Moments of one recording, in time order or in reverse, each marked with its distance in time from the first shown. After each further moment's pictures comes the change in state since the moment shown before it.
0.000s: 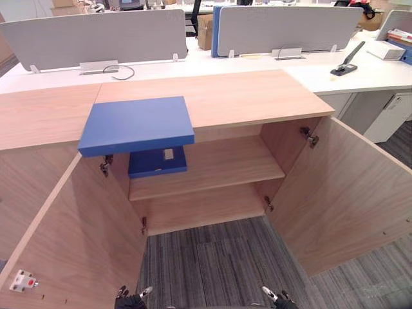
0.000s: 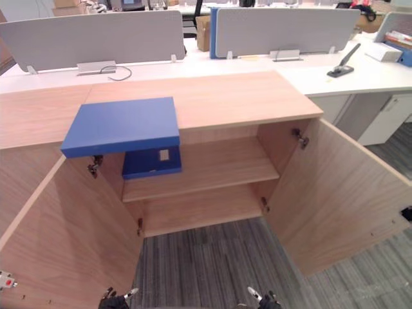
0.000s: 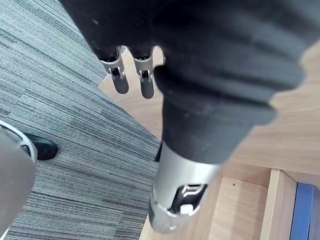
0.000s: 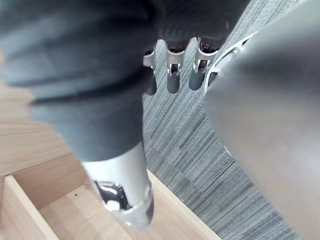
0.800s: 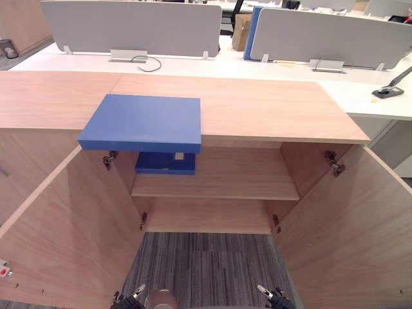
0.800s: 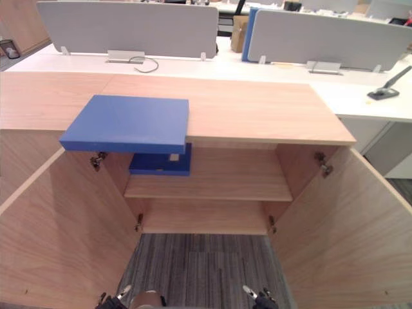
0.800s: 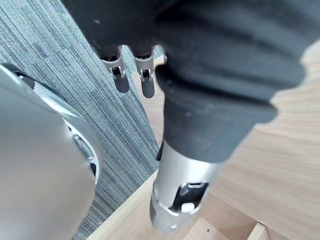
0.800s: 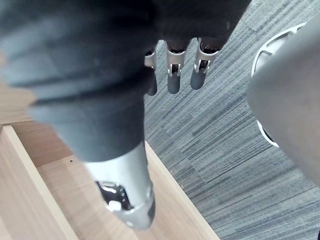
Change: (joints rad) left arm -0.001 -0.052 0.127 -0.069 -0.255 0.006 -0.056; right arm -0.019 -0.004 0.064 -0.015 0.078 0.027 -0.011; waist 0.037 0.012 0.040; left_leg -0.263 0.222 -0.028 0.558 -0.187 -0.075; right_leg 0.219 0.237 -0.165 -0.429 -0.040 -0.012
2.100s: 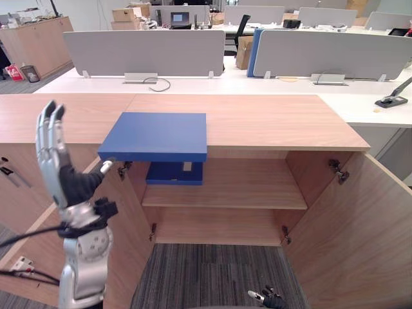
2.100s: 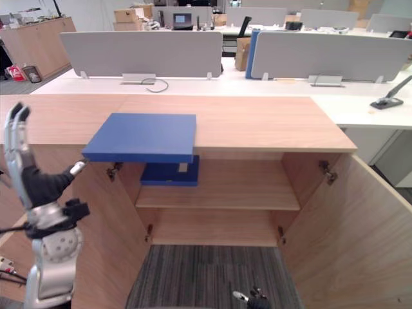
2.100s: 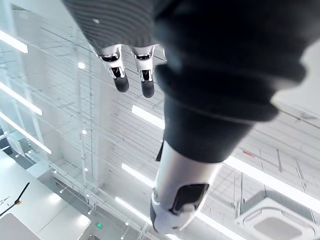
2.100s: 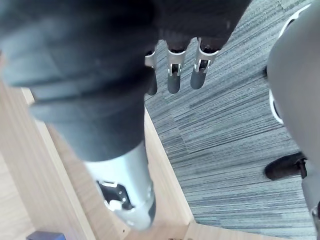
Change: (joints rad) left arm -0.077 0.337 -0.294 -1.374 1.198 0.017 0.420; right arm 0.053 -0.042 0.233 -0.033 -0.080 0.003 0.035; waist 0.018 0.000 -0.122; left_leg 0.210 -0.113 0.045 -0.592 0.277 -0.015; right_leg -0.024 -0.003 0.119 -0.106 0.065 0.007
